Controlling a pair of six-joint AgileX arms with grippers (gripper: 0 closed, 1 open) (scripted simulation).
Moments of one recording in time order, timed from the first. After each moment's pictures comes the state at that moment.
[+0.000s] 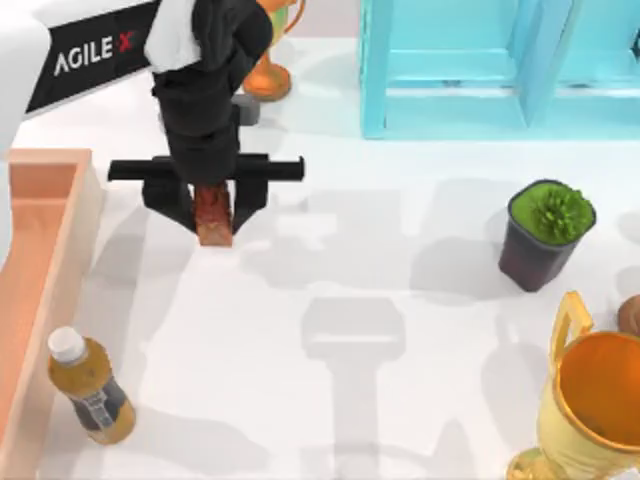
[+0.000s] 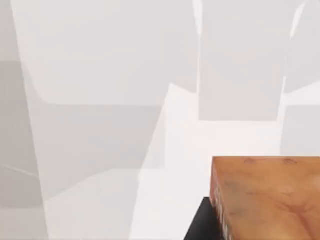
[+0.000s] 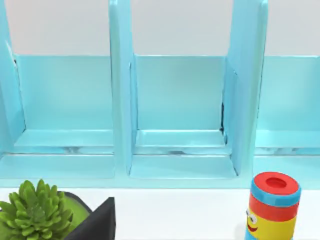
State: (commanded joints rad) left arm -0.42 2.23 1.81 -1.16 0.00 -0.39; right arm 0.00 0.00 0.00 0.00 0.00 0.00
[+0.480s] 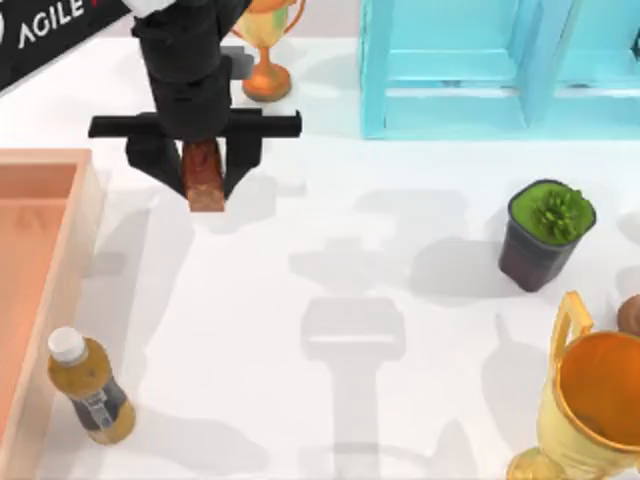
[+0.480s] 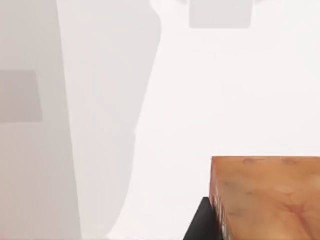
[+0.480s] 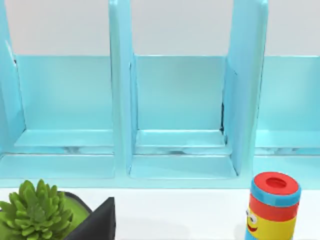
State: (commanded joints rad) left arm -0.42 2.18 1.96 -1.35 0.00 -0.39; right arm 0.00 0.00 0.00 0.00 0.00 0.00
